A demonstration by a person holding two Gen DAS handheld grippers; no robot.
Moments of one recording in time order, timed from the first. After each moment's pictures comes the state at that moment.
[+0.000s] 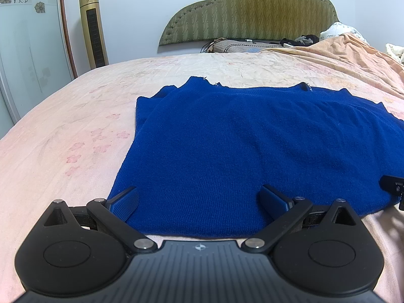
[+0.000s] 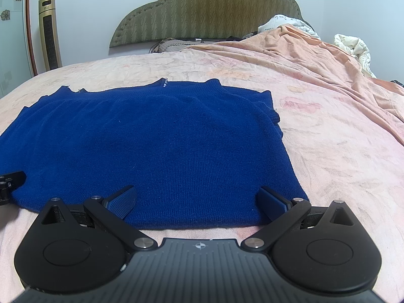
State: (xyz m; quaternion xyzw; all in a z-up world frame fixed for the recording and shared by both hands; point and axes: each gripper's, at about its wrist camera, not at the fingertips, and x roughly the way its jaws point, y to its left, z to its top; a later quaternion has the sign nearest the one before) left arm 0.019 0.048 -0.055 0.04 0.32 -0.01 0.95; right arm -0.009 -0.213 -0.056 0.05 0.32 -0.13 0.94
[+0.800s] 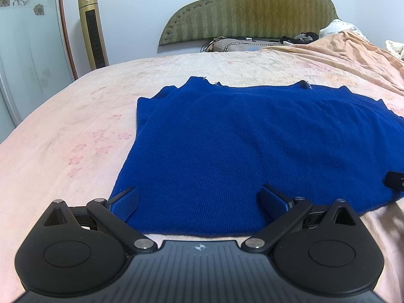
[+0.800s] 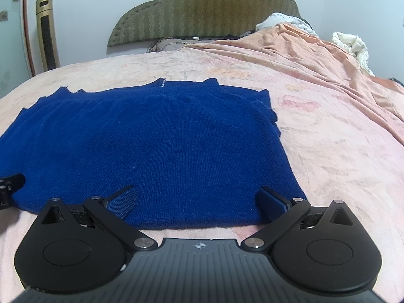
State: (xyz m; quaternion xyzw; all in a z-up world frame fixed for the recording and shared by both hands) left arm 0.018 0.050 -0.053 0.05 0.33 -0.01 0.94; right arm -0.010 -0.214 -0.053 0.06 0.32 -0.13 0.94
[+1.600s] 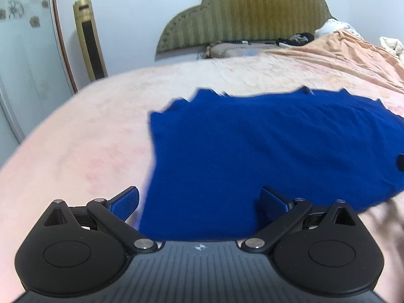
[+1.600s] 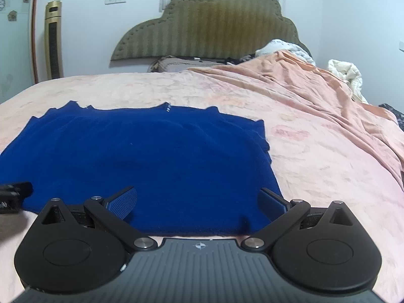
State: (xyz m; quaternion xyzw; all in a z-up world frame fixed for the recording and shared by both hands) left arm 0.017 0.076 -0.030 0.08 0.31 -0.03 0.95; right arm -0.028 -0.196 -0.025 0.01 0.28 -0.14 0.95
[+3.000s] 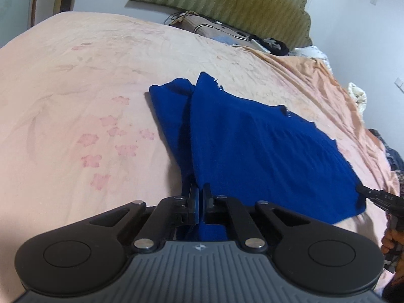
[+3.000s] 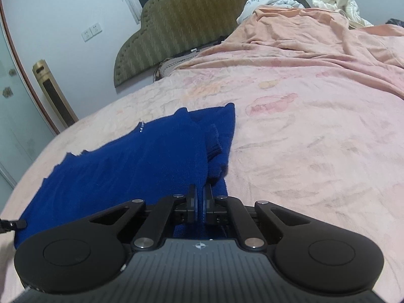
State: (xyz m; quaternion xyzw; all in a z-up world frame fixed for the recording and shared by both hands) left arm 0.065 0.189 -0.018 -0.12 0.41 -0.19 0.88; right arm -0.029 -0.331 -0.033 0.23 0.28 -0.06 0.93
